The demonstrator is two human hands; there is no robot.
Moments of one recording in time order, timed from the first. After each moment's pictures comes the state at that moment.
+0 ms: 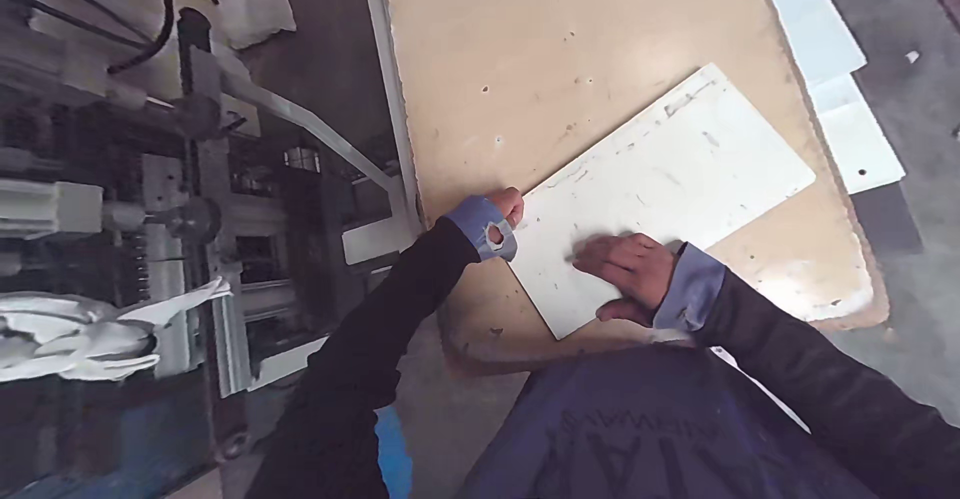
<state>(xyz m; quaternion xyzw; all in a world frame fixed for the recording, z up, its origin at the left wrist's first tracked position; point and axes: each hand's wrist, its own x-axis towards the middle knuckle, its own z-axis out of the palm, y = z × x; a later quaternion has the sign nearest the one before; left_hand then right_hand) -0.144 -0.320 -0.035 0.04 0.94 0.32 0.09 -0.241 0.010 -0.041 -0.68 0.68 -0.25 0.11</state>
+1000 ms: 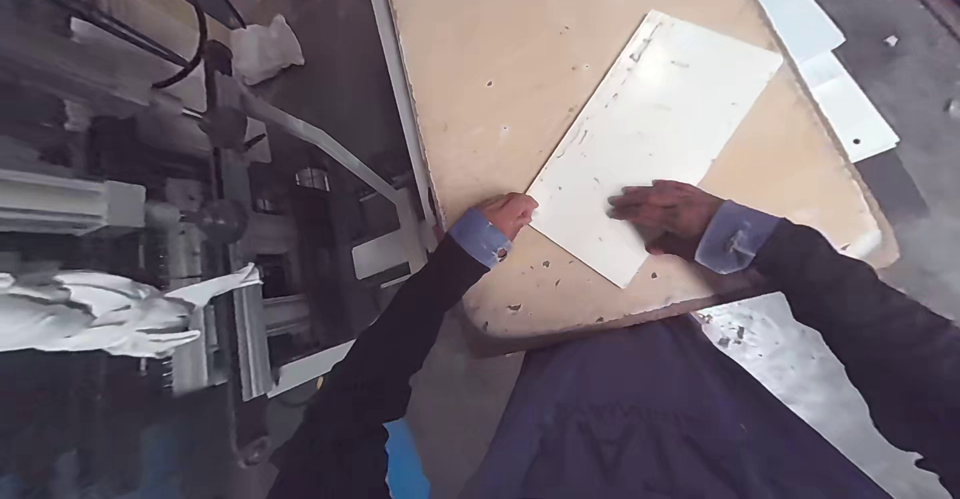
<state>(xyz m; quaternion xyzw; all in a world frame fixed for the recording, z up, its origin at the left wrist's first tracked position) -0.104 -0.292 -0.007 0.10 0.95 0.28 -0.01 -0.267 0.033 -0.024 -0.62 0.72 -0.25 0.18</state>
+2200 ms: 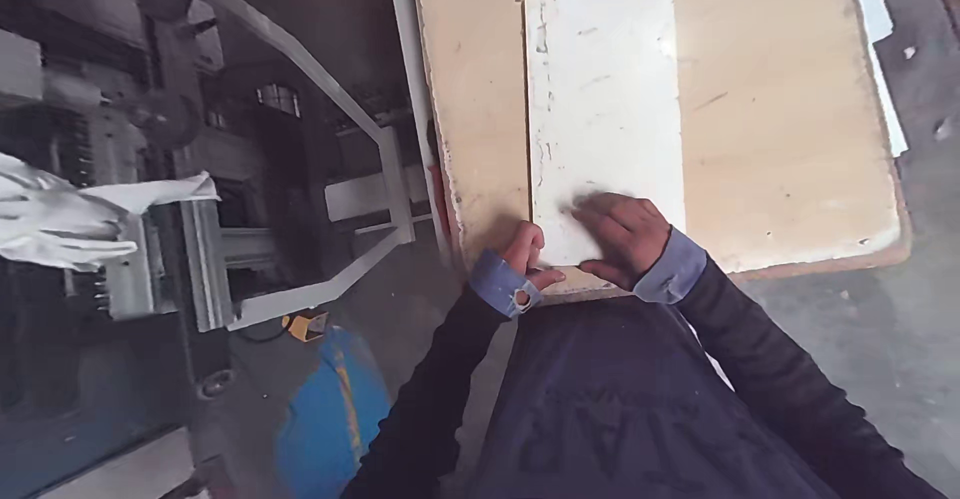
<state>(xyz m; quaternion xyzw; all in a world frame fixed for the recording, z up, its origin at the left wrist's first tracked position) 0.016 -0.215 -0.020 -0.16 0.88 0.43 0.08 -0.157 -0.019 -0.031 -0.60 0.75 -0.27 0.09</state>
